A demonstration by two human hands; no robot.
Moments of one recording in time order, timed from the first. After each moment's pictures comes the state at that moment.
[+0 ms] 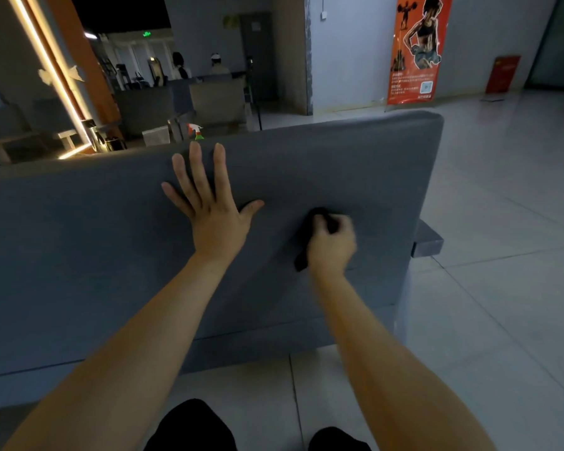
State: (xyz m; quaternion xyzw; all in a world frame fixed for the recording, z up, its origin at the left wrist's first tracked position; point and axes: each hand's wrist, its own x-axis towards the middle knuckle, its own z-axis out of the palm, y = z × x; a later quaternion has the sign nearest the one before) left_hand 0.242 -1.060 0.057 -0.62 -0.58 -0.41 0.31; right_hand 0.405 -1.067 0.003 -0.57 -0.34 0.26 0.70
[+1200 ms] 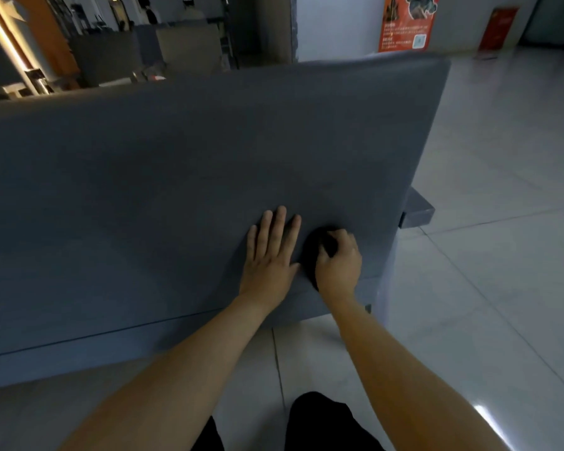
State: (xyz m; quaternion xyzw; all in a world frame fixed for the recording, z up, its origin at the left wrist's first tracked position) left_hand 0.324 -1.070 -0.108 -0.80 -0.54 -0.20 0.16; right_hand 0.464 -1.075 -0.112 -0.63 -0.49 0.12 0.59
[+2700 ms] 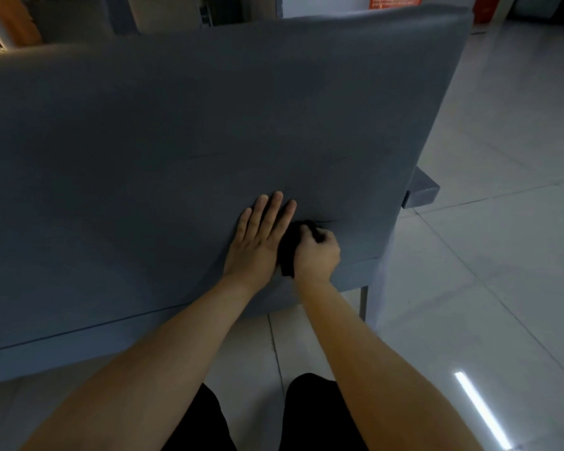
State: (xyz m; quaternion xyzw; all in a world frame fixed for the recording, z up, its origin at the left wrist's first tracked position) left_hand 0.301 -1.049 -0.116 -0.81 -0.52 -0.15 0.22; right_hand 0.415 -1.064 -0.113 -0.65 -0.21 0.35 0.64
